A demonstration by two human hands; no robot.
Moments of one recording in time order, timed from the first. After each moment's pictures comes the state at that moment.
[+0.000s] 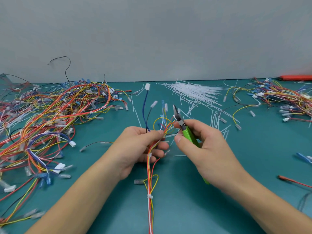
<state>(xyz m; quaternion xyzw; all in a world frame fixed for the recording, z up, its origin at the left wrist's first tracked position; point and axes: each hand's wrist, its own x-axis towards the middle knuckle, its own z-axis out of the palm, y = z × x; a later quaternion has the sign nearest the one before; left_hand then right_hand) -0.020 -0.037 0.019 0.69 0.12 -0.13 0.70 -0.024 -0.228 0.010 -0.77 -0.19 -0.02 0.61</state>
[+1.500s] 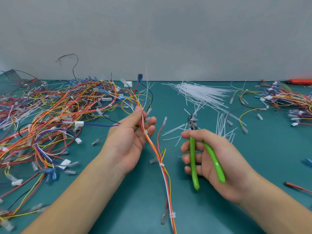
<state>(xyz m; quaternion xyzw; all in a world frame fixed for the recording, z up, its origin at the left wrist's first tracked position) -0.016 -0.029 0.028 0.44 0.16 0.06 0.88 -0.030 -0.227 0.028 -0.60 0.02 0.24 0.76</state>
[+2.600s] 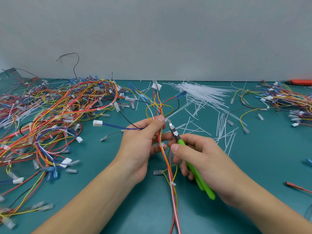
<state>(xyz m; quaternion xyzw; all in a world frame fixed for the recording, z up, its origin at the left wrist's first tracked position) -0.030 -0.054 0.021 0.54 0.12 0.03 0.83 -0.036 -0.216 0.018 -0.74 -0.14 0.18 0.64</state>
